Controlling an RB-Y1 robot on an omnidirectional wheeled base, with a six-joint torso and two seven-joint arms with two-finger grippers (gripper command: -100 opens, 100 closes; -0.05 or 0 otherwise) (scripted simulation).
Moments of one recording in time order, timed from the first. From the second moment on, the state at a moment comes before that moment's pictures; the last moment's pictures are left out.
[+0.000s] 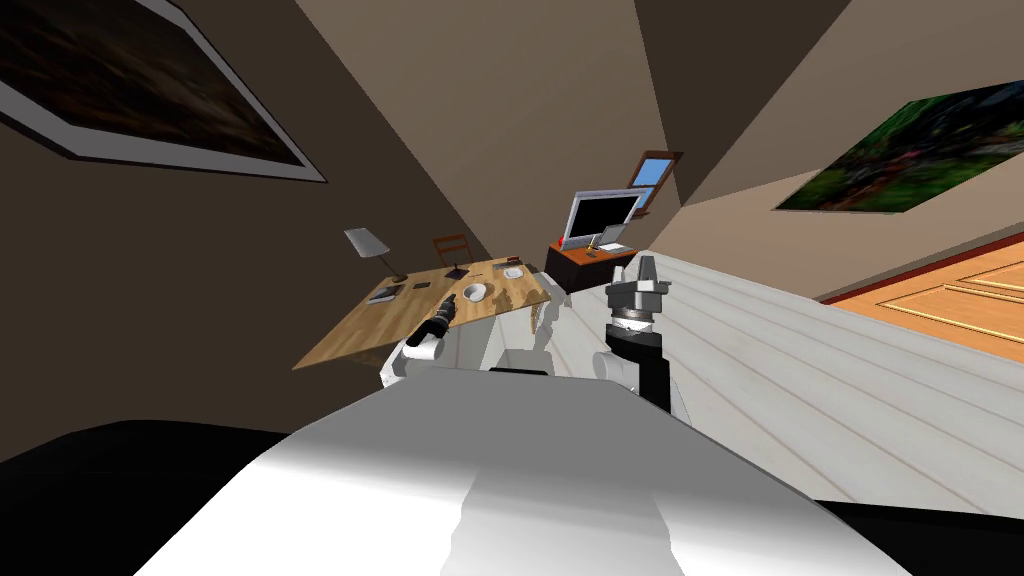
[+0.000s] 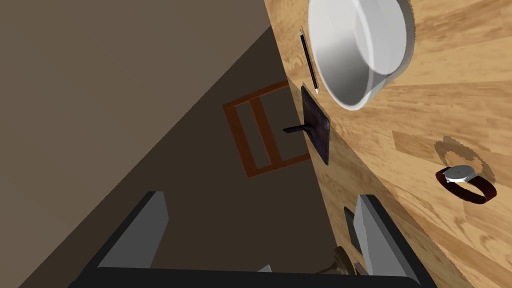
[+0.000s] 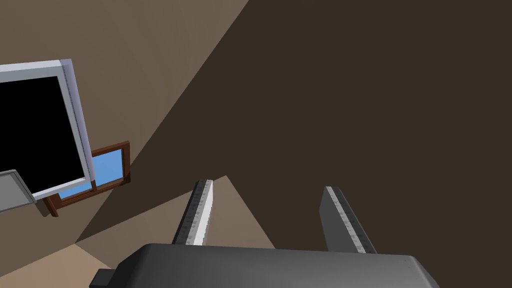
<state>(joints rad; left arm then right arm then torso) 0.30 0.31 0.08 -1.93 0.14 0.34 -0.06 0.46 -0.01 -0.04 -2.36 0.00 -0.38 -0.12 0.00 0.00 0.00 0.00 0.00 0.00</state>
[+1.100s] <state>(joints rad) 0.21 0.36 0.11 -1.76 0.17 0.59 -0.05 0.46 -0.01 -0.04 -2.36 0.00 -0.38 -0.12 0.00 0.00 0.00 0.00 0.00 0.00</state>
